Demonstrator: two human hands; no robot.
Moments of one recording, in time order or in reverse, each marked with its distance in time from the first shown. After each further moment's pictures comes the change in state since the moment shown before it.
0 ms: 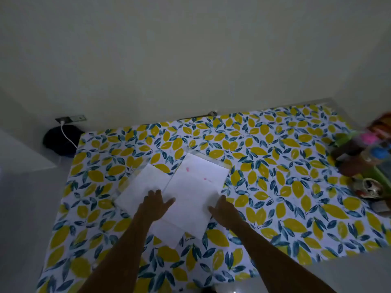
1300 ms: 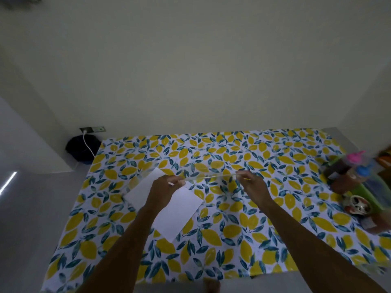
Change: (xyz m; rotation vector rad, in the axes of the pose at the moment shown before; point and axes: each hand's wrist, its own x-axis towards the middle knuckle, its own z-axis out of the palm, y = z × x) left_hand -0.097 0.051 -0.062 -0.579 0.335 0.339; right_hand -0.048 0.022 -0.143 0.389 0.326 -0.446
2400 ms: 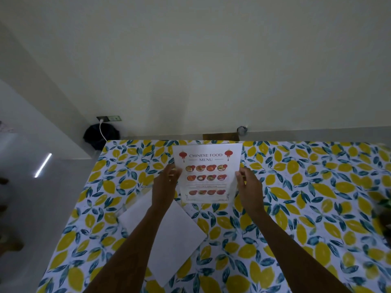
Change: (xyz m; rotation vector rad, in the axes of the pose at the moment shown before) left_hand 0.160 0.007 0.027 -0.032 0.346 -0.113; right_hand 0.181 0.012 0.061 -0.099 0.155 -0.180
